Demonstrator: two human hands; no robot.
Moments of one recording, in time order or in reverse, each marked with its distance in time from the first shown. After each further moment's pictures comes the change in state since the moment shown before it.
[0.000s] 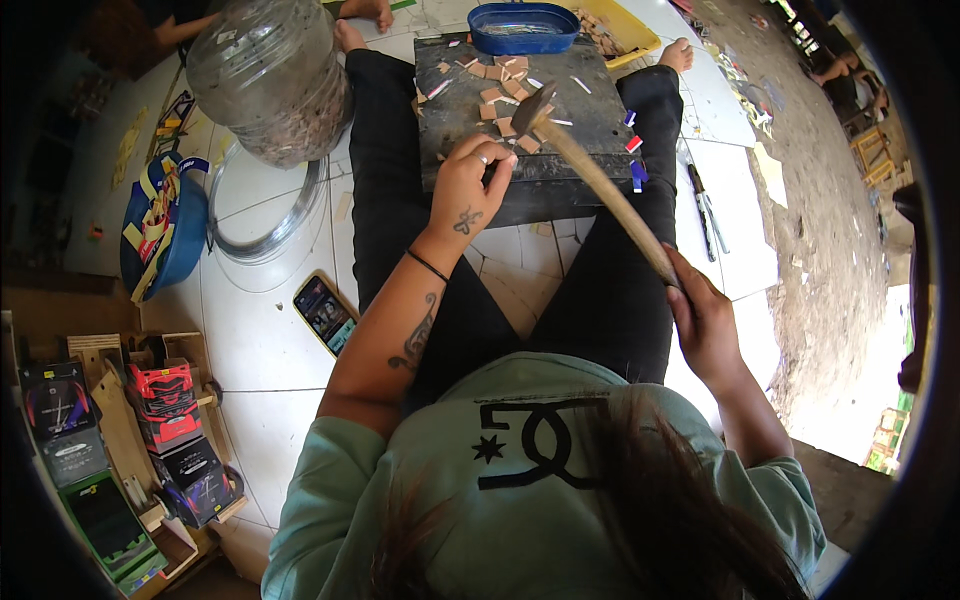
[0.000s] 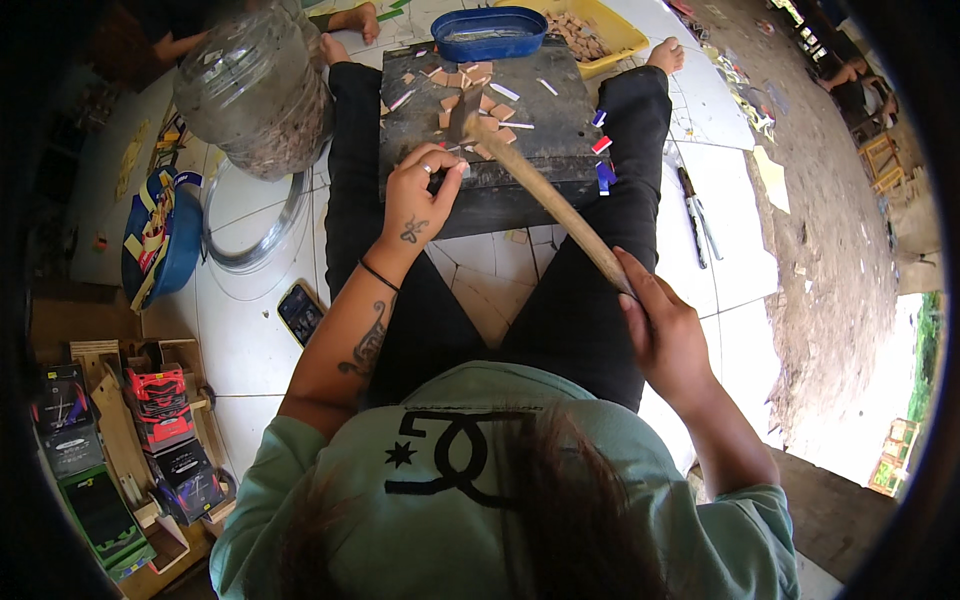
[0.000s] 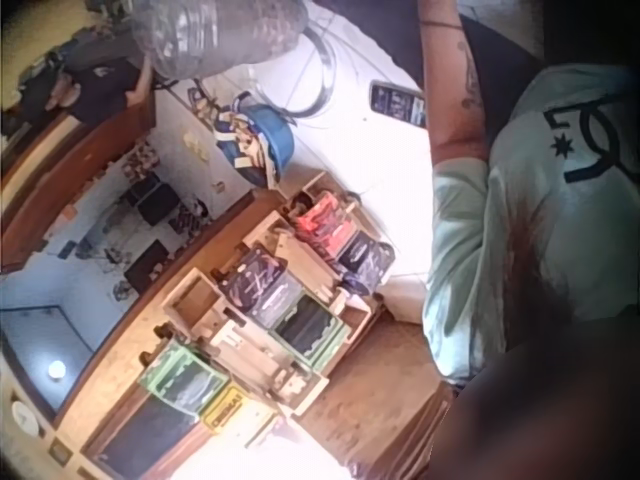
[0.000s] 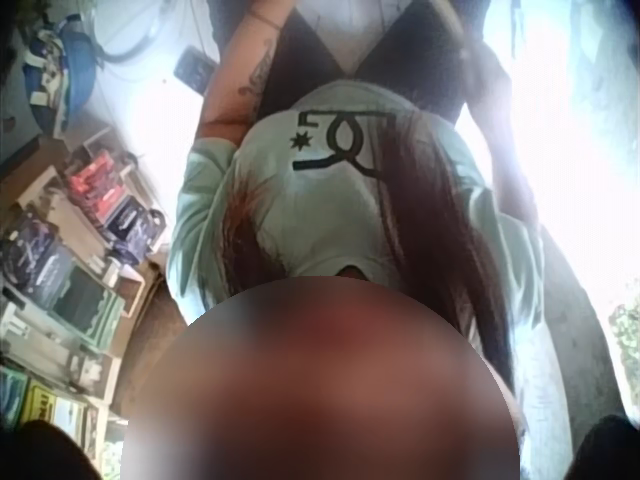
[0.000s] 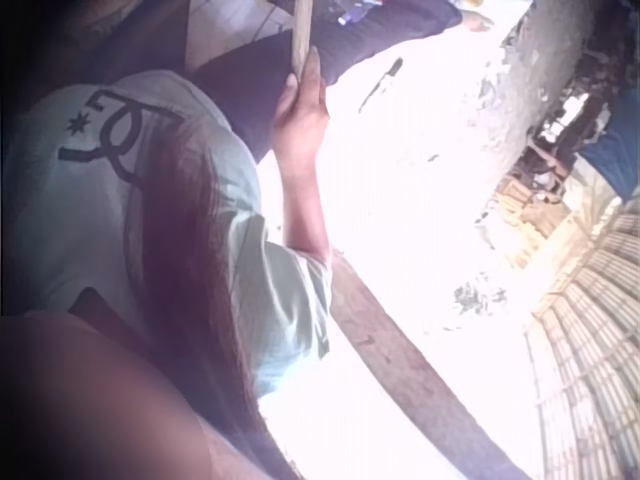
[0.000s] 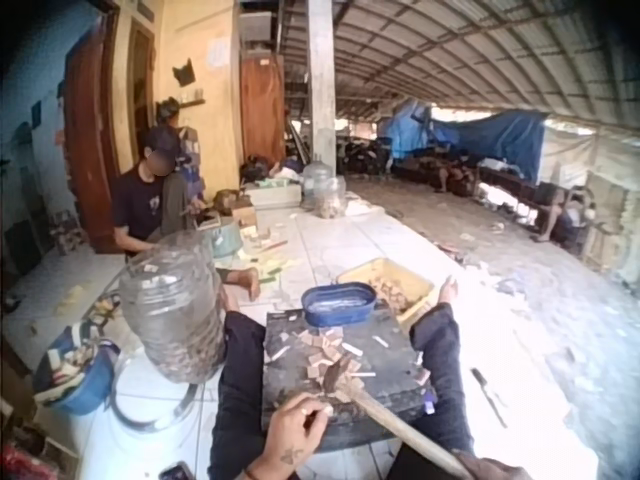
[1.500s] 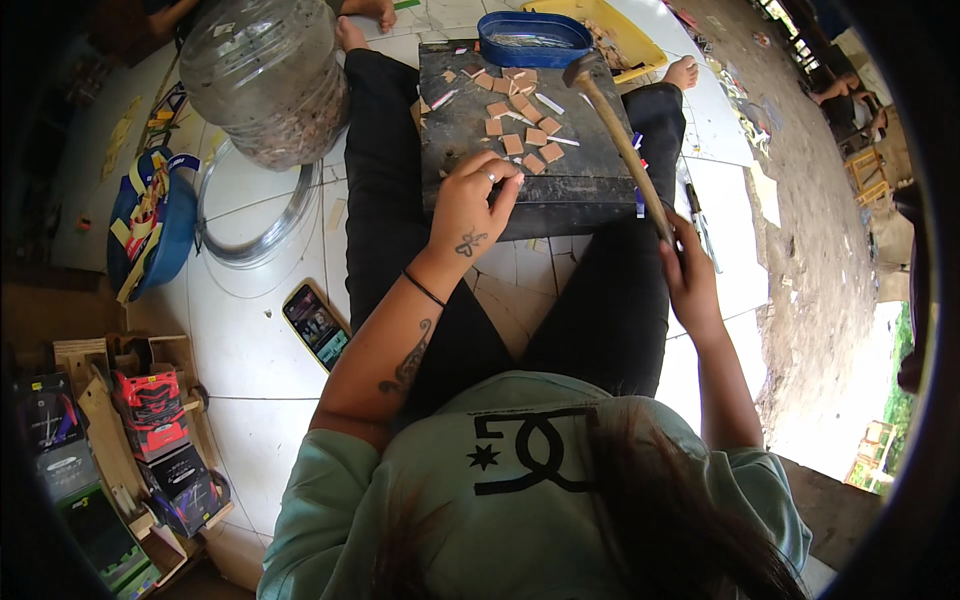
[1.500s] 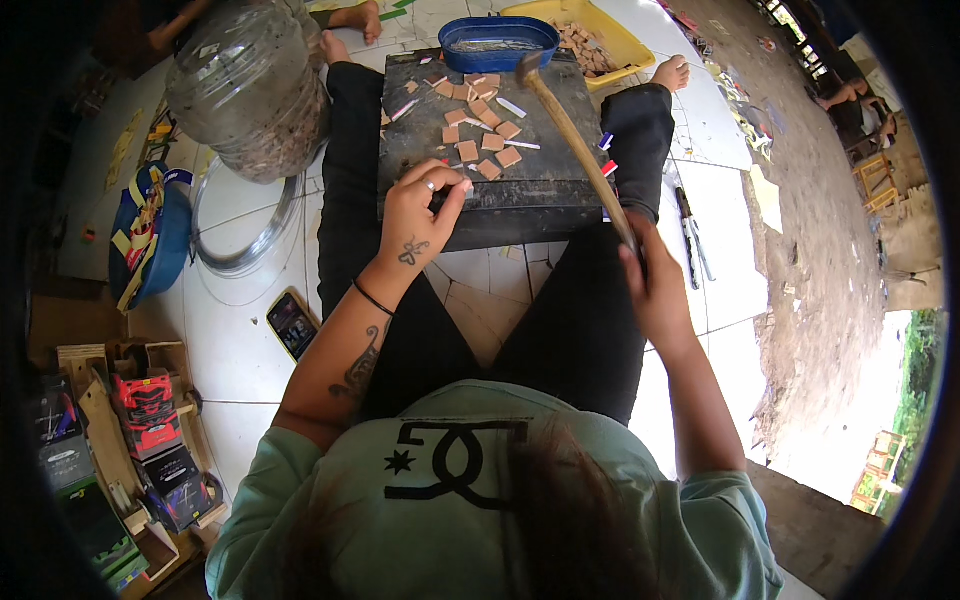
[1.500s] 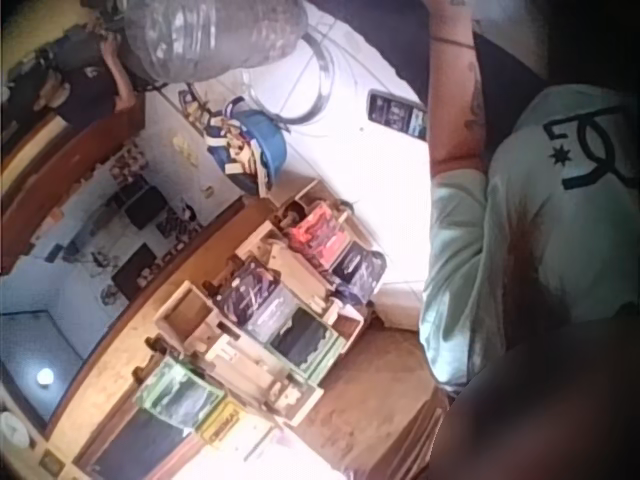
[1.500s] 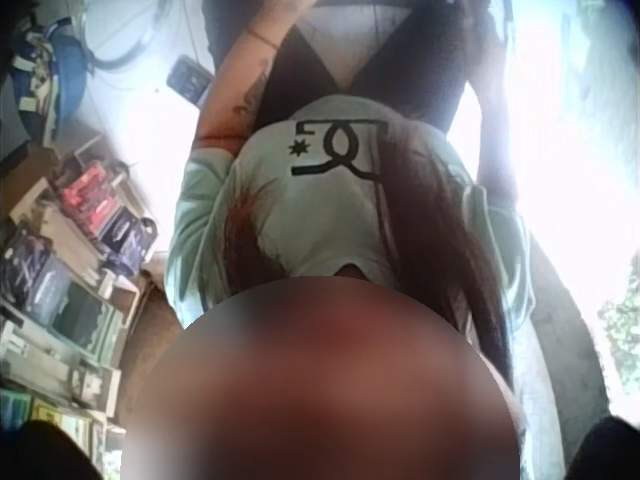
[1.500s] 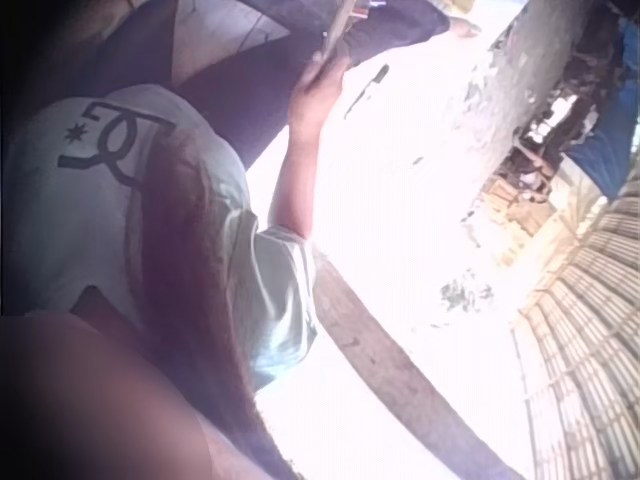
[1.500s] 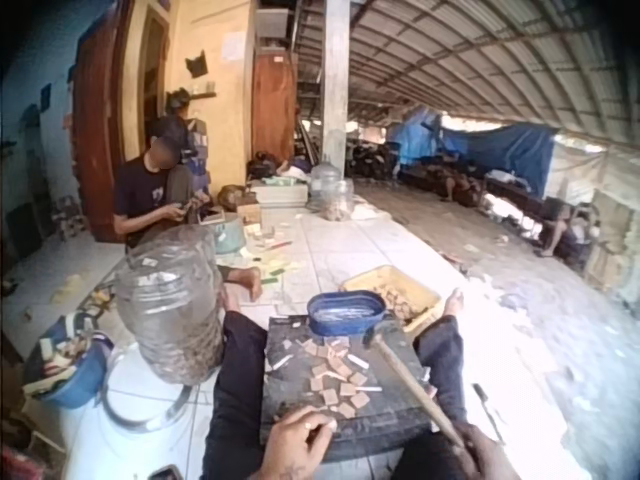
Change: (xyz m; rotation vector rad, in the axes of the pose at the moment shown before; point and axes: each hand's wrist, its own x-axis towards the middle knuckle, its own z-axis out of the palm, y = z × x) left_hand 0.003 0.006 -0.002 -0.042 -0.016 -0.100; right_hand 0.071 0.047 0.026 0.011 0.138 0.011
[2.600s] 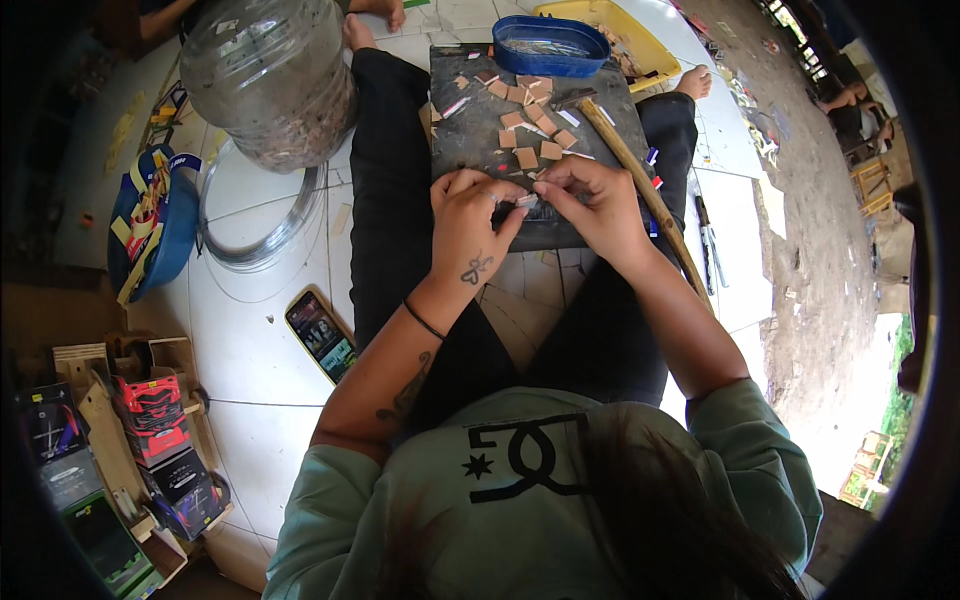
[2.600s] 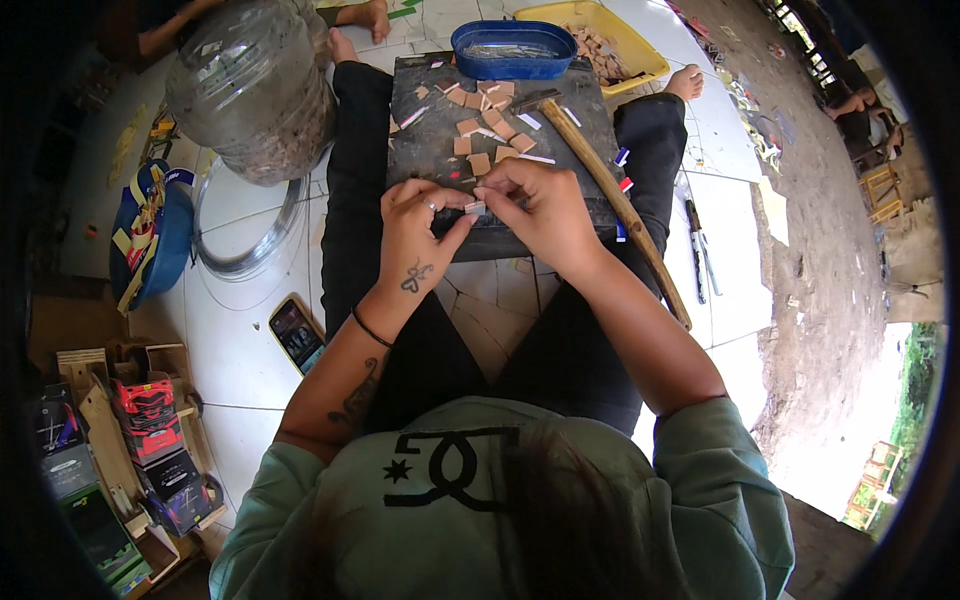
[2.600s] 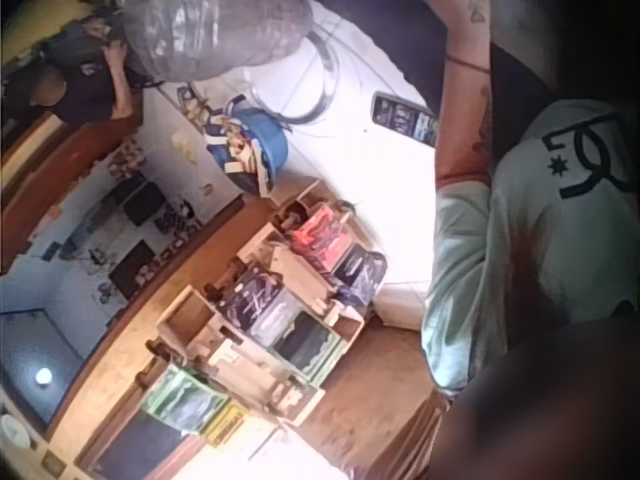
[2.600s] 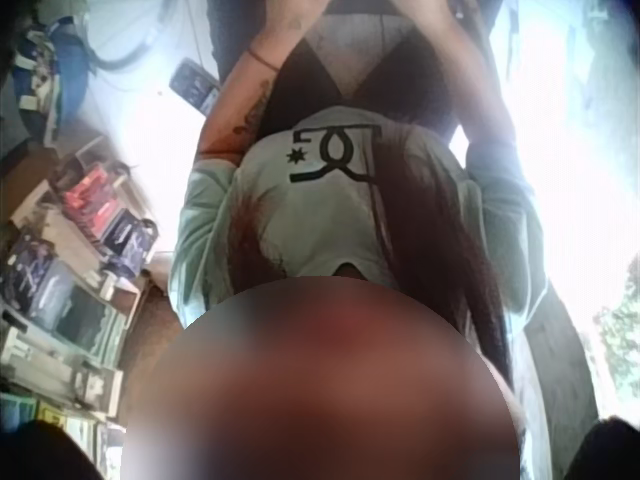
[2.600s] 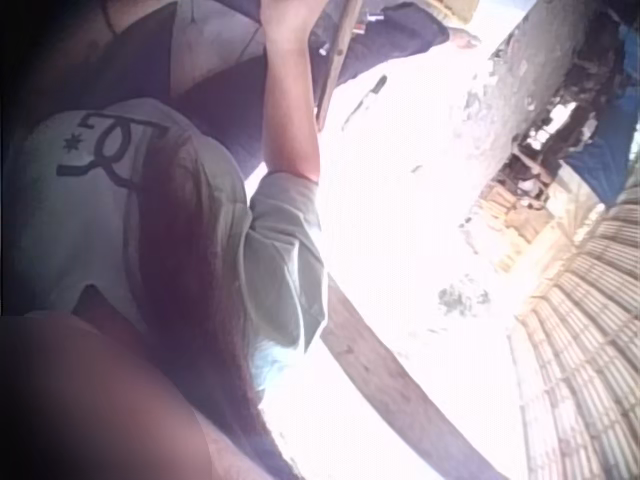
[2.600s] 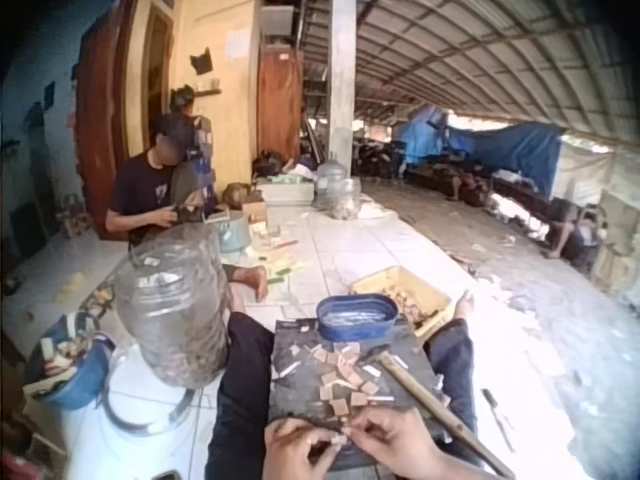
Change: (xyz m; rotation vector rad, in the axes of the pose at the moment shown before) left_hand -0.008 0.000 -0.011 0.254 -0.016 -0.011; right_hand 0.106 -0.058 0.089 0.509 -0.120 -0.290
